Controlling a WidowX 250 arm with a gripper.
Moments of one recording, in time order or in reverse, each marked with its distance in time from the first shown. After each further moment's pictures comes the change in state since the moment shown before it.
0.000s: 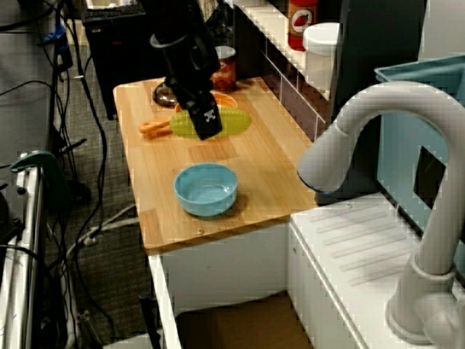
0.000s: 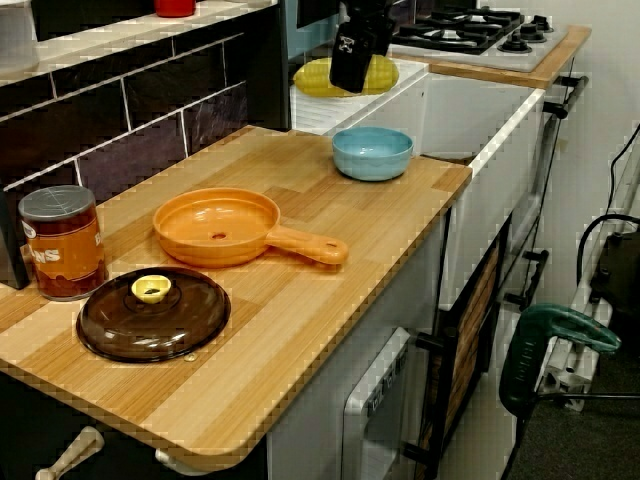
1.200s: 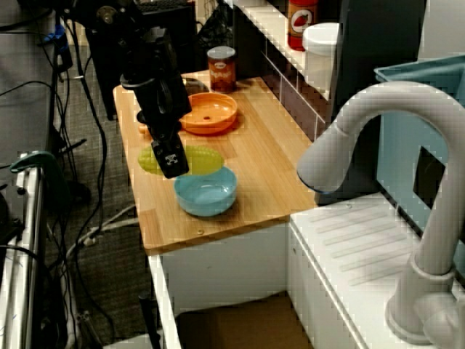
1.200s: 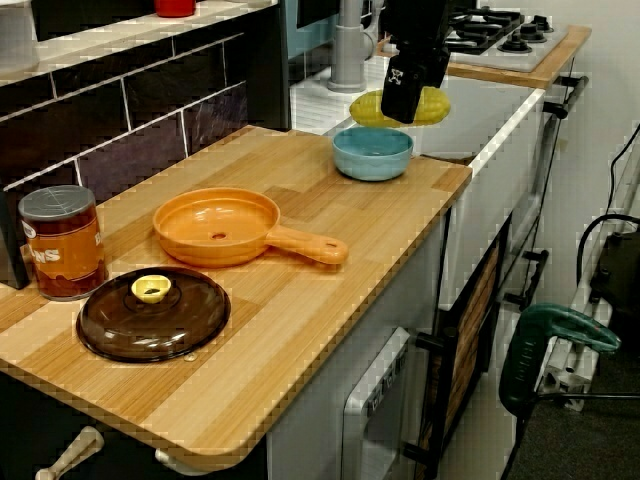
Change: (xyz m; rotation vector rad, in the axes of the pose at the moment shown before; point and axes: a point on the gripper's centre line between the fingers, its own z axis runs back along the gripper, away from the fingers) arm -0.047 -0.014 -0.014 -0.006 0.059 -0.126
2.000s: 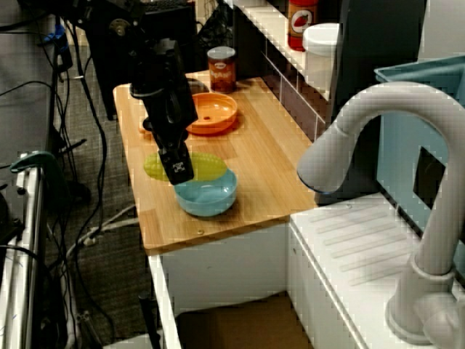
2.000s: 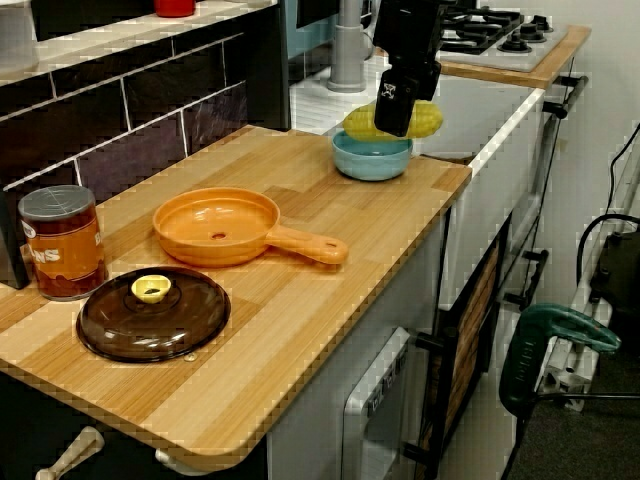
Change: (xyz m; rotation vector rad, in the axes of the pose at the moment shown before) arm 0.002 0.003 -0.013 0.017 0.024 0.021
